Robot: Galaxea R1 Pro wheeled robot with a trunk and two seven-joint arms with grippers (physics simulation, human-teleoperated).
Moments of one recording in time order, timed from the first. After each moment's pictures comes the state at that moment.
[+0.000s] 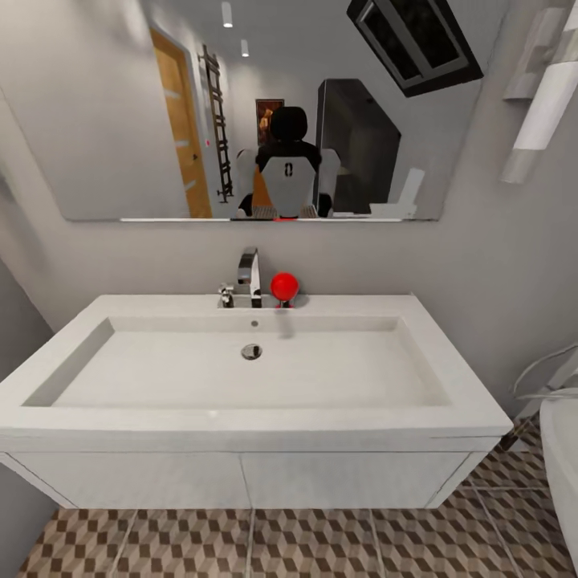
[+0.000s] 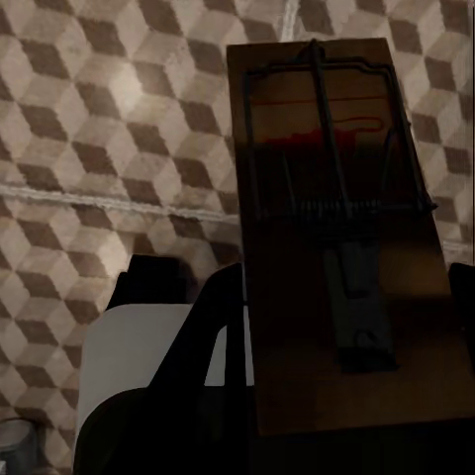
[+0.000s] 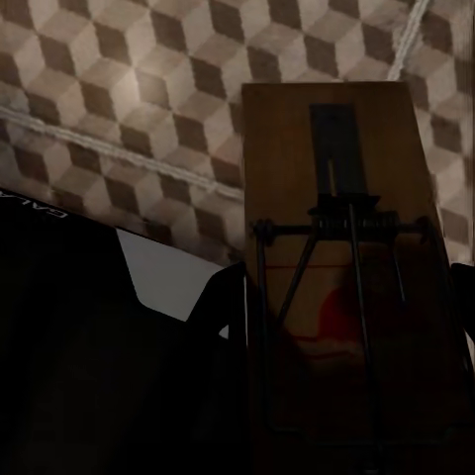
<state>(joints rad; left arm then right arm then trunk) -0.34 0.11 -1.13 -0.19 1.31 0.01 -0.03 -0.27 0.04 0.57 0.05 -0.23 -0.23 0.00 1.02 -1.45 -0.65</state>
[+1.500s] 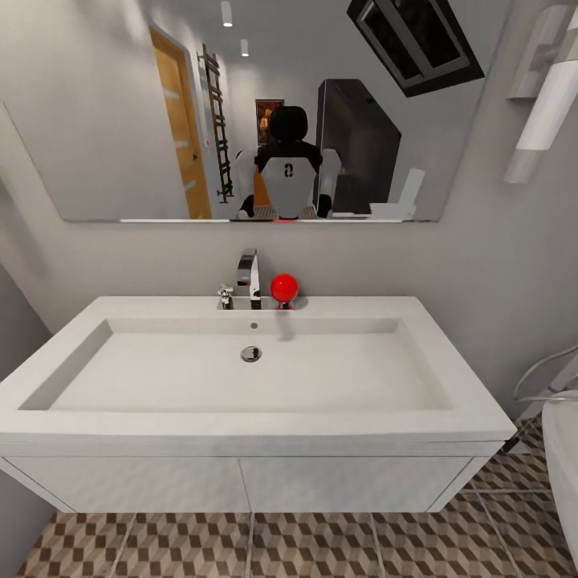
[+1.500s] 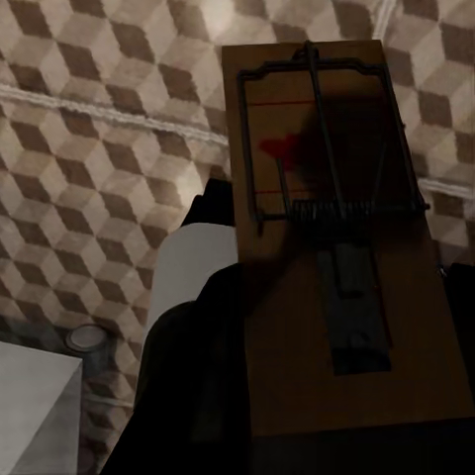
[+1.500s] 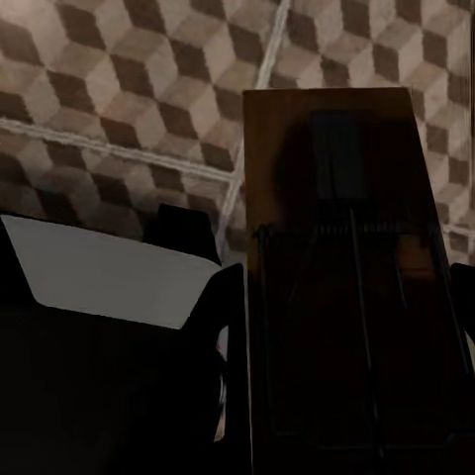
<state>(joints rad) -0.34 0.05 -1.11 -0.16 1.33 0.12 0.20 -0.35 0.08 0.52 -0.05 -0.24 0.16 -0.25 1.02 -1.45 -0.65</state>
